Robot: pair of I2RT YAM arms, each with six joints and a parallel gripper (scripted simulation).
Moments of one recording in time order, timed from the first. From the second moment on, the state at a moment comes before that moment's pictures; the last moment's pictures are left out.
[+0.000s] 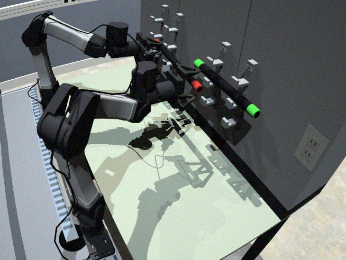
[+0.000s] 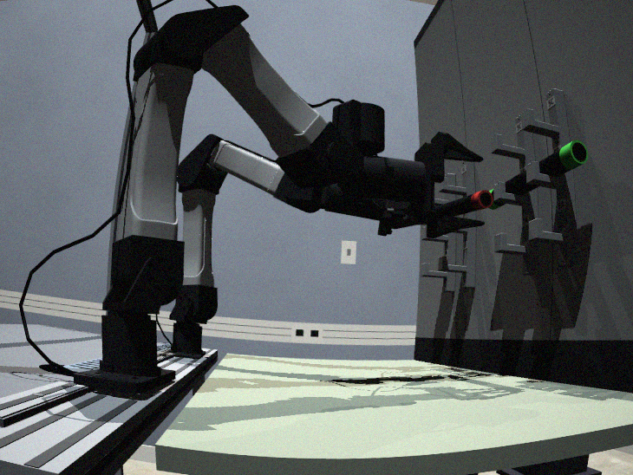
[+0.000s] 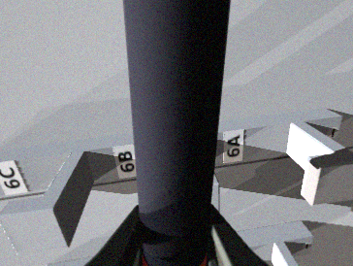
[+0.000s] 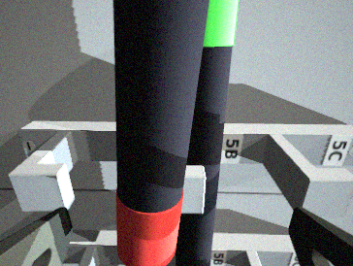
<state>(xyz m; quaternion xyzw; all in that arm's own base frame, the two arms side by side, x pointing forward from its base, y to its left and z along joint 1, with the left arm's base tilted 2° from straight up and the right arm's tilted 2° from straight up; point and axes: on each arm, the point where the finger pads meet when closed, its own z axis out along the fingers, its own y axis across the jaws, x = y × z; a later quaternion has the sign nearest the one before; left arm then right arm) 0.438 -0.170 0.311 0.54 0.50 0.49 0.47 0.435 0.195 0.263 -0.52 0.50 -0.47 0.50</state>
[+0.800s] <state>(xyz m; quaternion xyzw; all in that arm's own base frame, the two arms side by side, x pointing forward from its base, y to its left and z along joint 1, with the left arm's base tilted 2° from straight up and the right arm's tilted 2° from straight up) 0.437 -0.169 0.318 0.54 0.50 0.49 0.47 0.439 0.198 0.262 -0.52 0.50 -0.47 0.50</state>
